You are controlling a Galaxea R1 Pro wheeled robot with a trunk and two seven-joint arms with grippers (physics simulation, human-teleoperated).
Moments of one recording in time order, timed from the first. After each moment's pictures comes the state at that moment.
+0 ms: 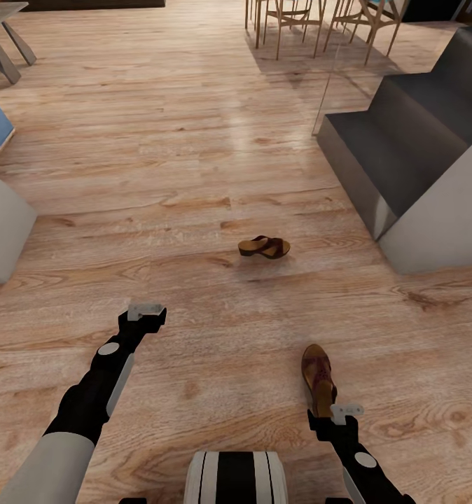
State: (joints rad) left arm -0.62 0.04 0.02 -1.06 0.00 0.20 -0.01; right arm -0.37 -0.04 0.00 -0.63 0.00 -0.10 -0.02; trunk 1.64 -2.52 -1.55
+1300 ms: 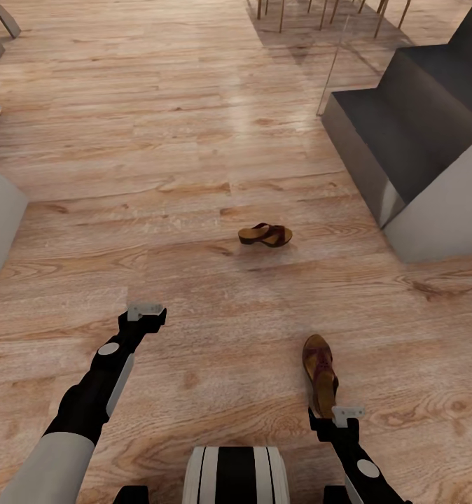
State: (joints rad) left arm -0.62 0.04 0.02 -1.06 0.00 0.20 -0.01; right arm -0.37 -0.04 0.00 -0.59 0.00 -0.22 -0.02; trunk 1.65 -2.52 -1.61
